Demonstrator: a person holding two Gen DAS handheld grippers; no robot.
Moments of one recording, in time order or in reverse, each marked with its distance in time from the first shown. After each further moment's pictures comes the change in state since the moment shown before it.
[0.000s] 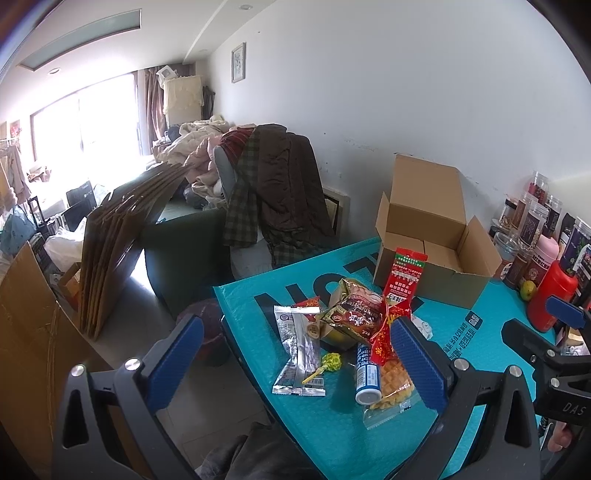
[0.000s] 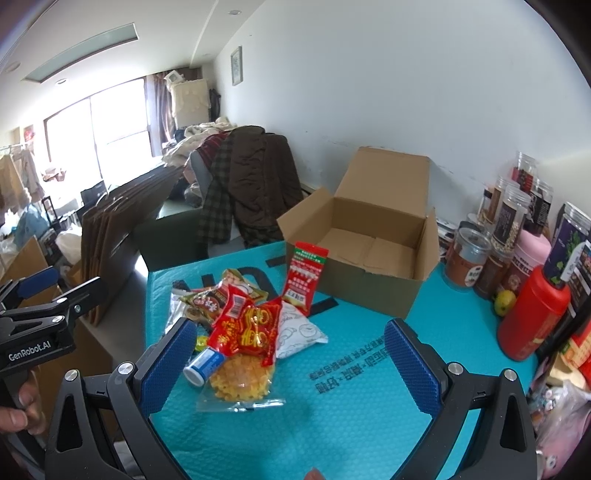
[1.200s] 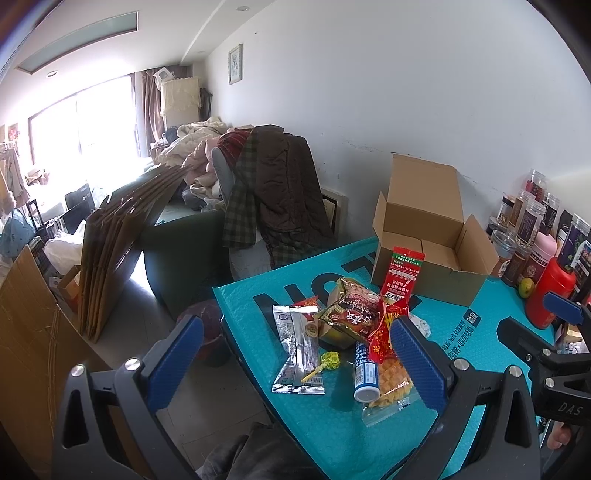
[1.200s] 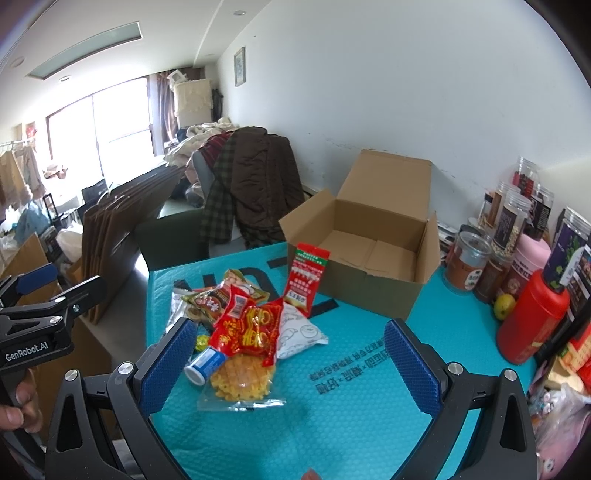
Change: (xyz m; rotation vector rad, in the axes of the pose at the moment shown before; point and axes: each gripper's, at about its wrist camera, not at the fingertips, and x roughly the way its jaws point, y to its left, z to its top) left arm -0.002 -0.002 -0.002 0.012 -0.002 -0.004; right arm -0.001 0.002 -0.001 -0.015 -0.005 0.002
